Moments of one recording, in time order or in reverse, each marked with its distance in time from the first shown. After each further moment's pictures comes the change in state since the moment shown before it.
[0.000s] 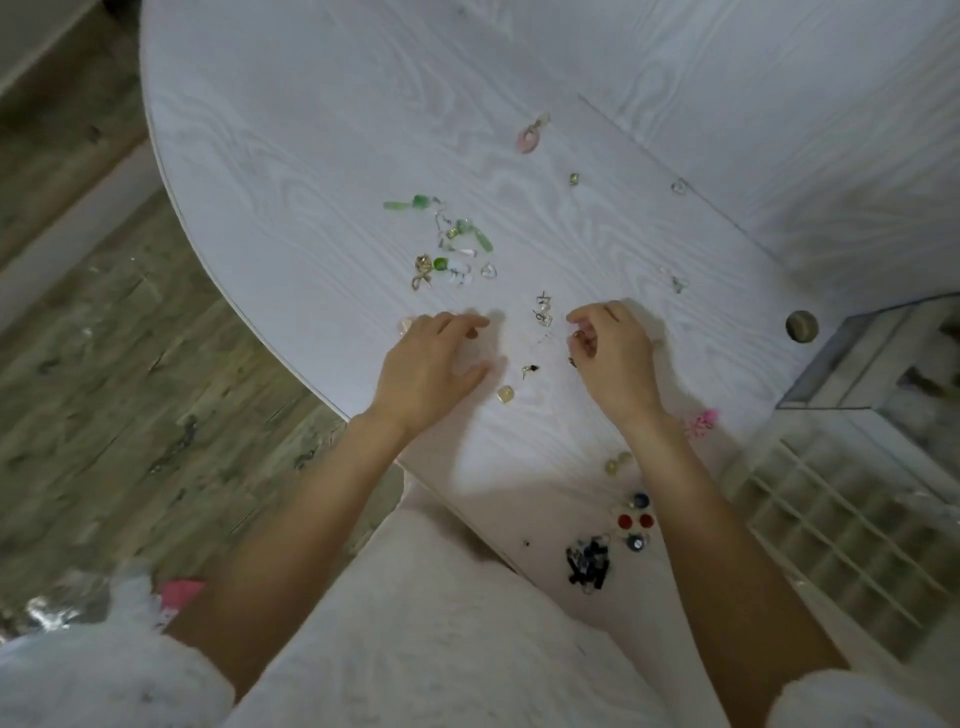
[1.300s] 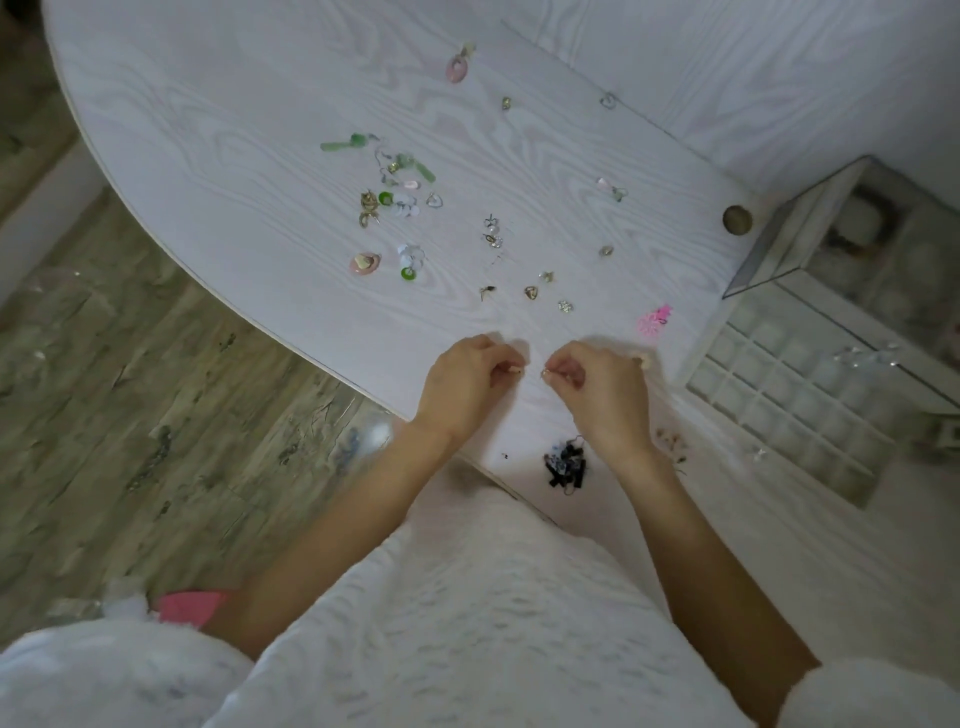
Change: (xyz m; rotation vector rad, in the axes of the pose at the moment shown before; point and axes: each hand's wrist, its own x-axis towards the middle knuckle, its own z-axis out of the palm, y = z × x) left_hand -0.064 0.052 0.066 -0.058 -0.117 0.118; right_hand -0.133 -0.012 -0.020 -0.028 -0.059 0.243
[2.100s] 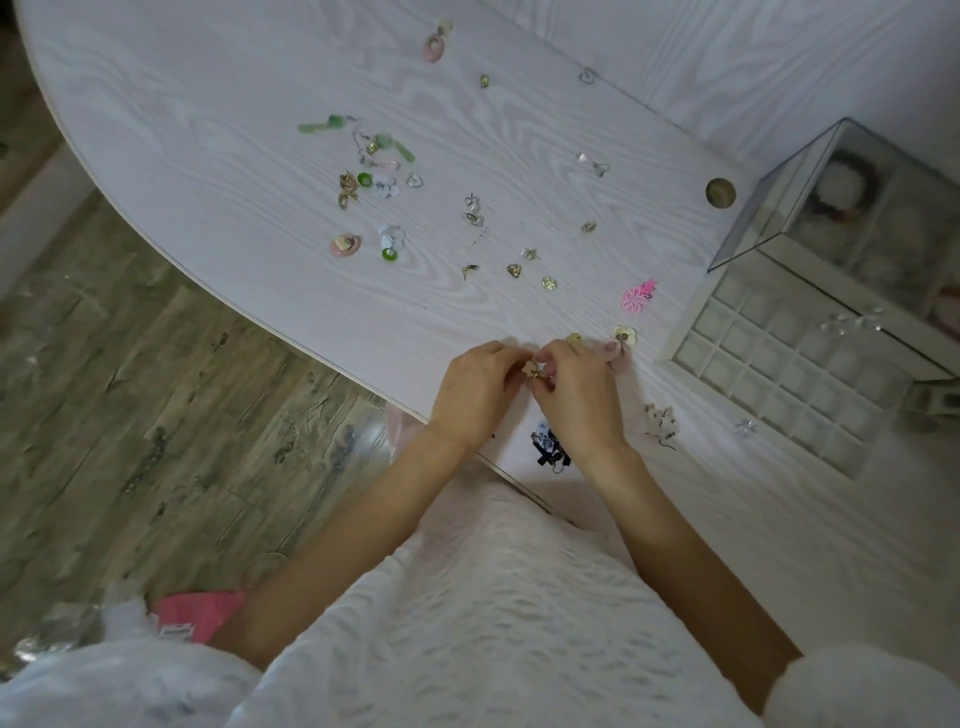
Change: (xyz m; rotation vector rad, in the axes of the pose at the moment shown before) left_hand -0.014 0.021 0.027 0.005 0.067 0.055; right_hand -0.018 0.006 0.019 -0.089 -0.010 -0.003
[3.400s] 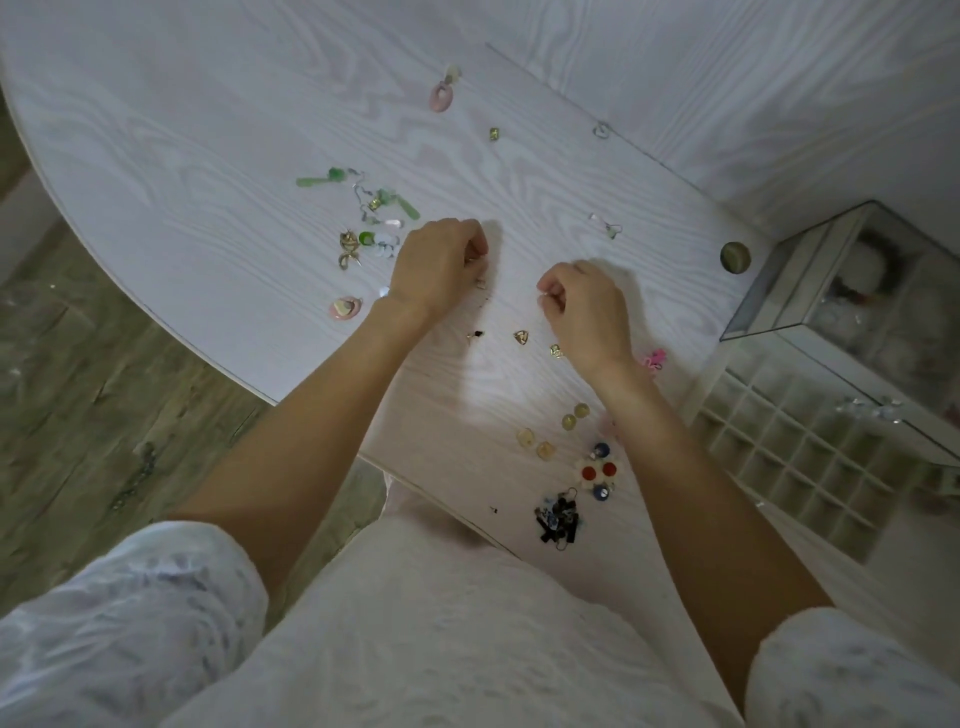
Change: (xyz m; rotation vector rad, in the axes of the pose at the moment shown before) left_hand 0.167 -0.055 -0.076 0.103 0.018 -0.062; right_hand 0.147 -0.009 -0.026 0.002 0.111 -0.113
